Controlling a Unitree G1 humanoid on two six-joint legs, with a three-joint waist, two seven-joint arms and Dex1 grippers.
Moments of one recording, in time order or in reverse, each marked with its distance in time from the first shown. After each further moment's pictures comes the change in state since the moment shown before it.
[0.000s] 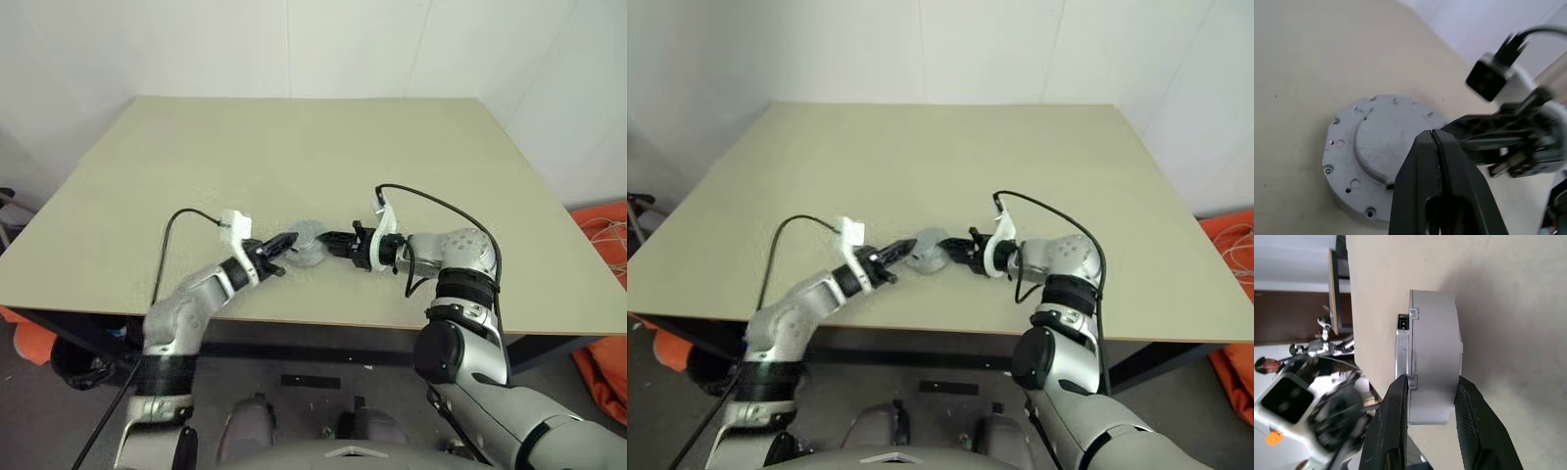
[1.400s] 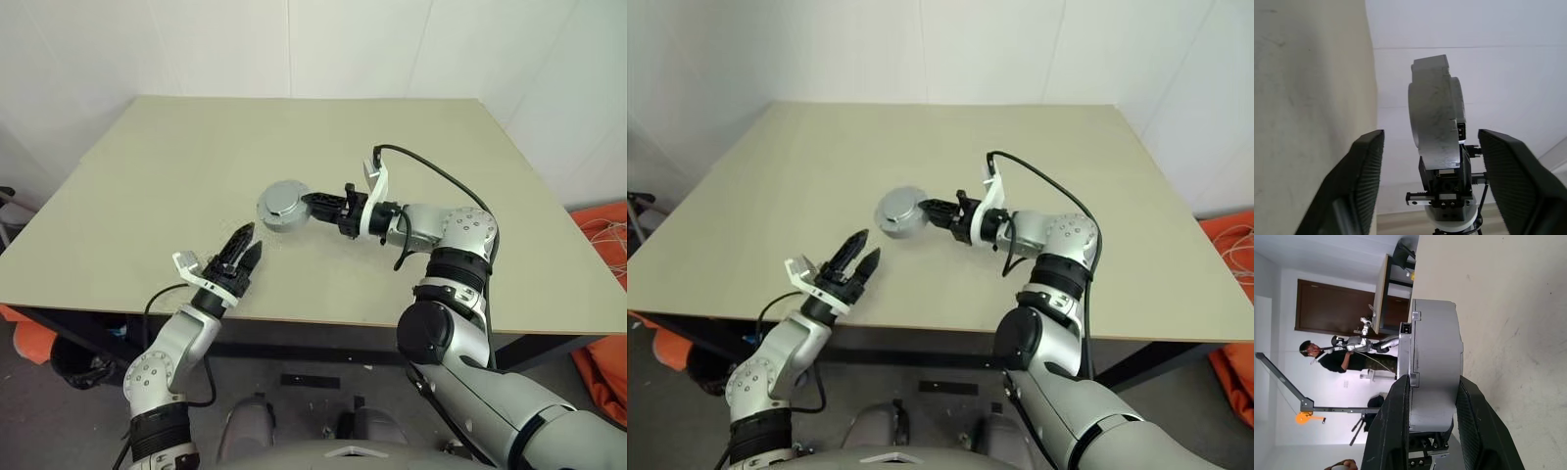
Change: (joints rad) left arm 0.166 -0.168 0.196 0.094 -0.886 0.073 0.510; right arm -0.134 0.100 -0.116 -0.116 0.175 0.084 -0.140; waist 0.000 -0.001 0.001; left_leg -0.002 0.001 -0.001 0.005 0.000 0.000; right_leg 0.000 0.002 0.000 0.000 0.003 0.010
